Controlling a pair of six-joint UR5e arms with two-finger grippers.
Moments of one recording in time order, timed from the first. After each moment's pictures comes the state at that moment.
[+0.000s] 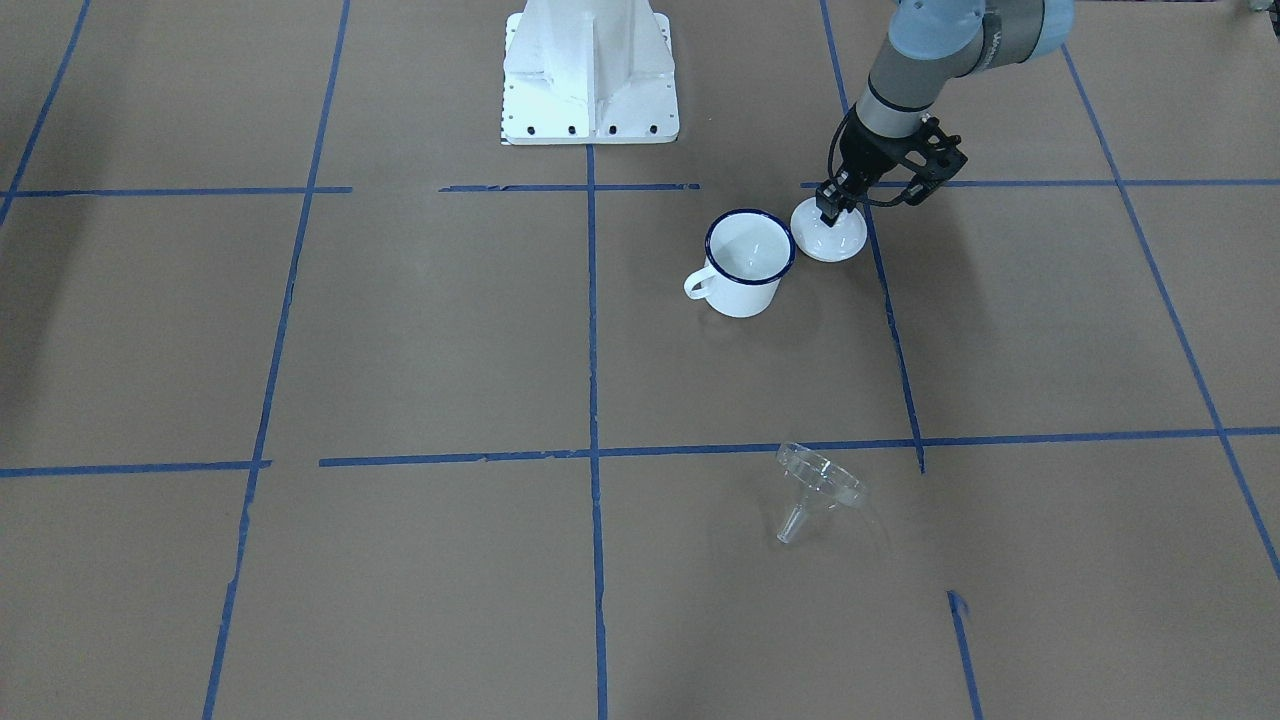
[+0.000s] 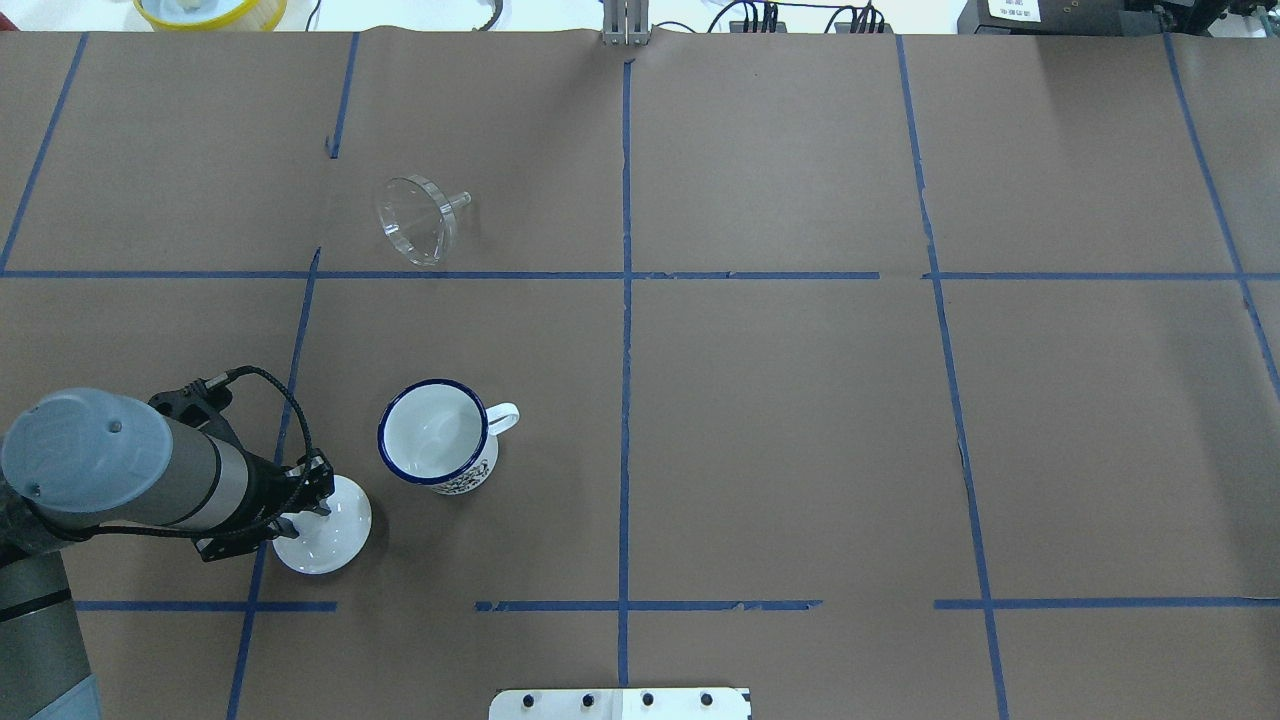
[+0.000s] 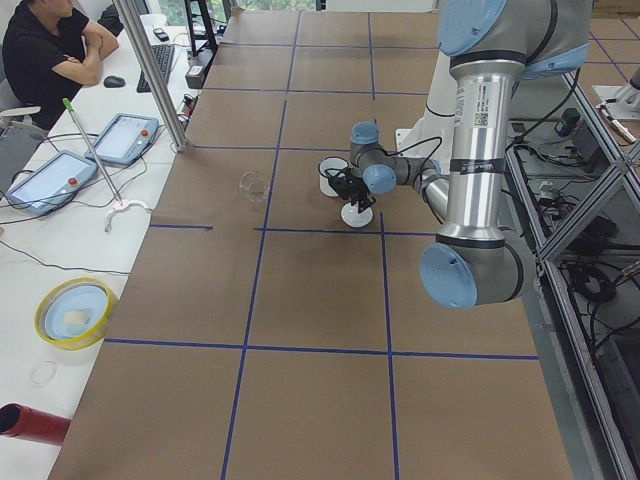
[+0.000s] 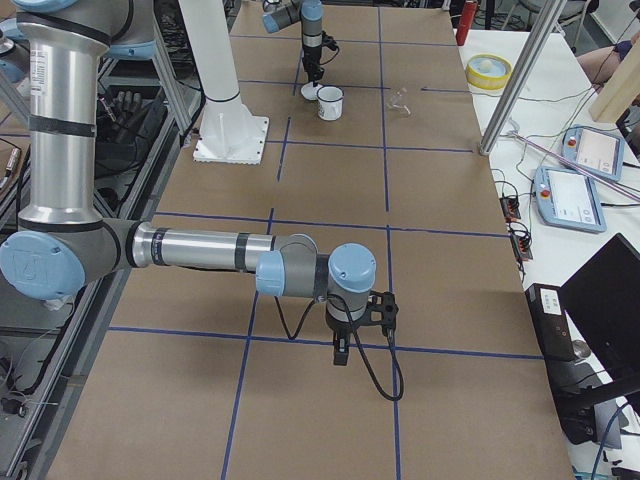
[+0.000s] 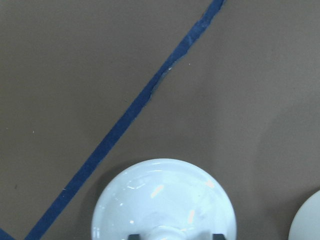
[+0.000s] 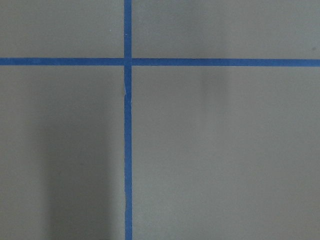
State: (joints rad) left arm -0.44 -1.60 -2.06 -1.84 -1.87 -1.94; right arm 1.57 -1.68 1.66 -1.57 2.29 0.01
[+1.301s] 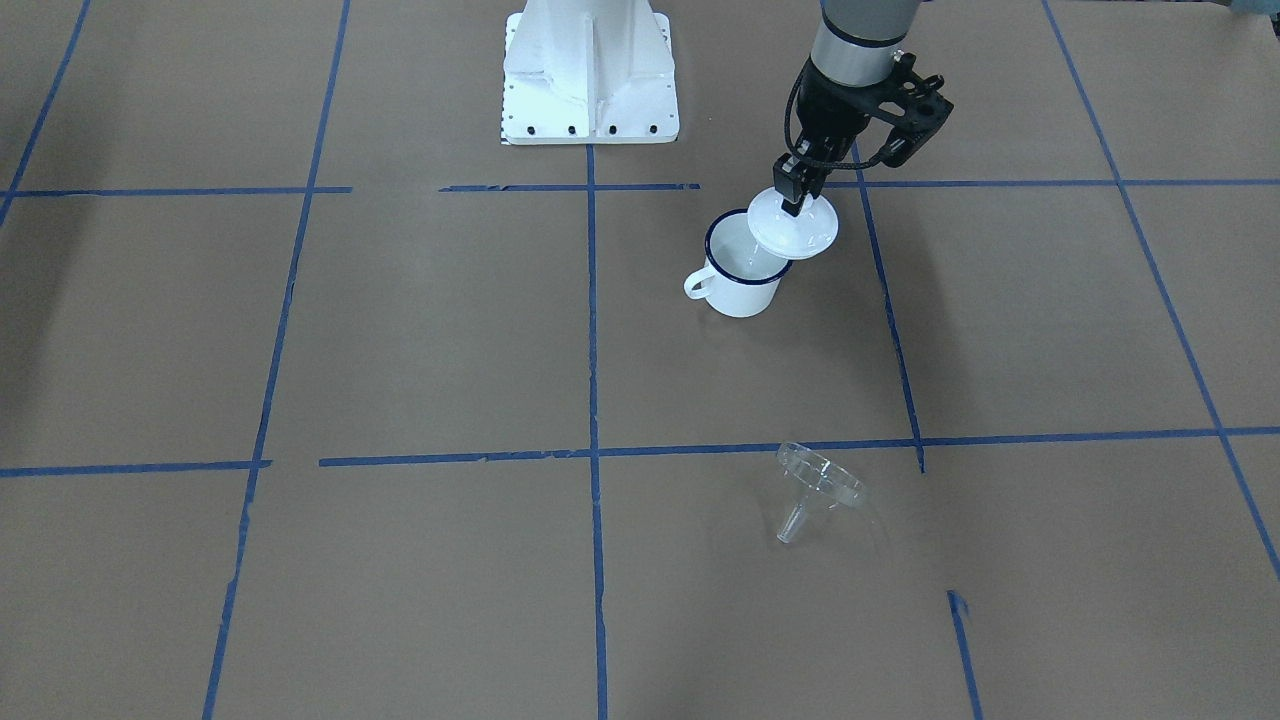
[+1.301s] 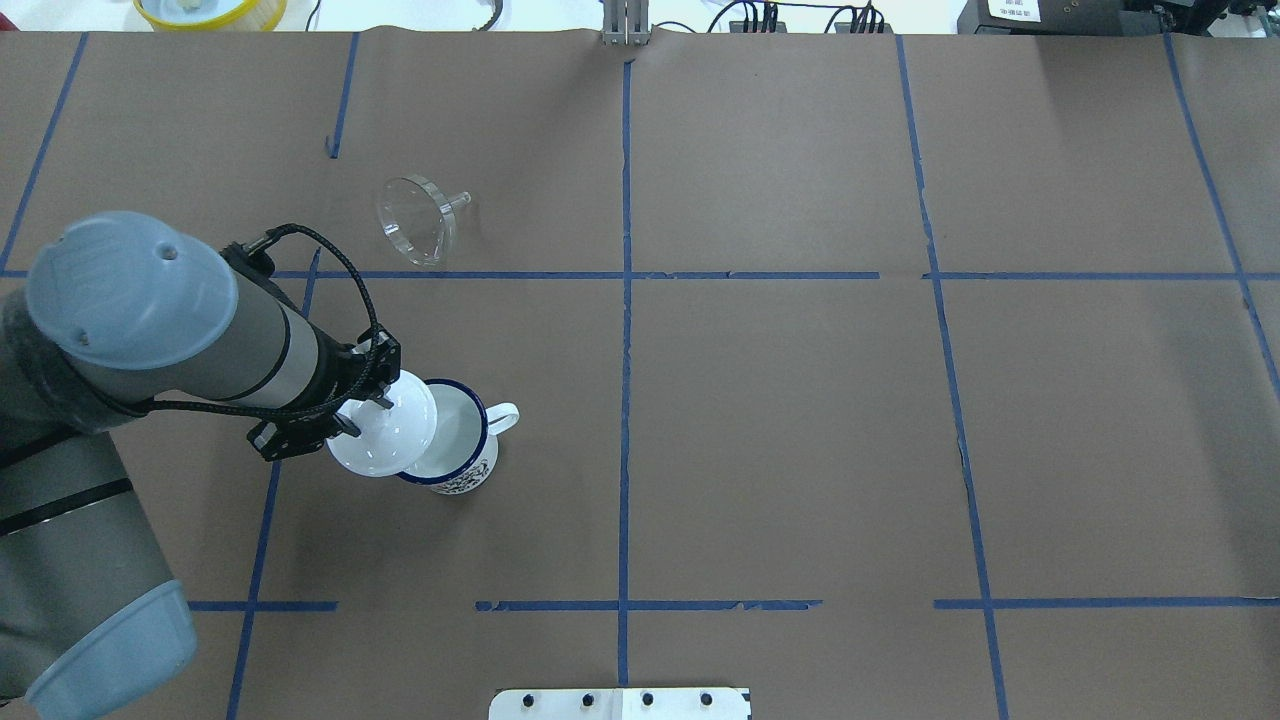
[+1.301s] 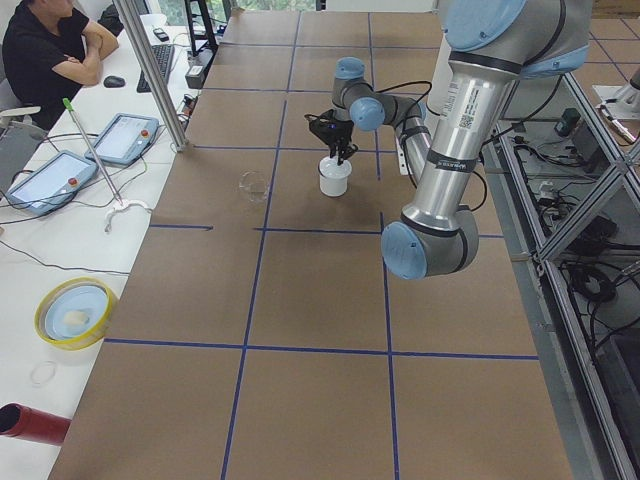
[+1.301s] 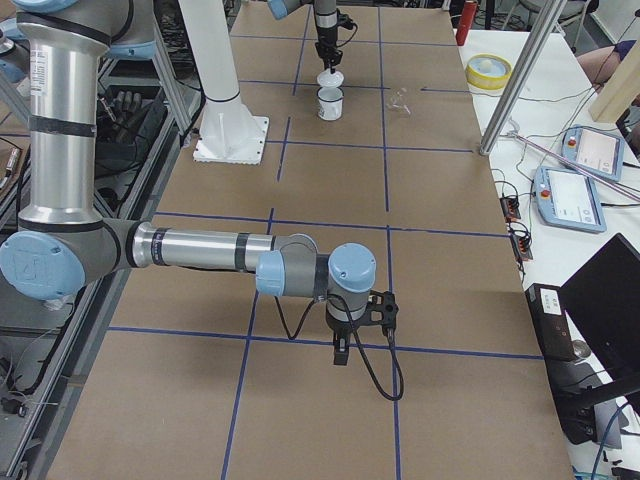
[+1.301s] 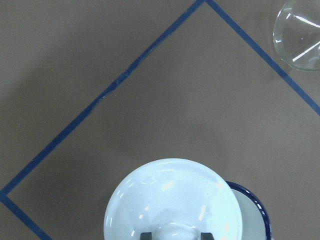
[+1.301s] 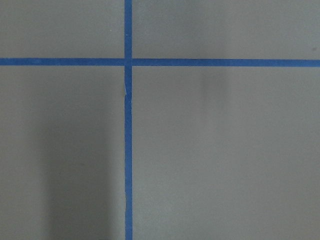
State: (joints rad) left arm -0.57 -1.95 -2.15 -1.38 -1.88 -1.94; right arm 1.57 -1.68 1.66 -1.57 2.29 0.01
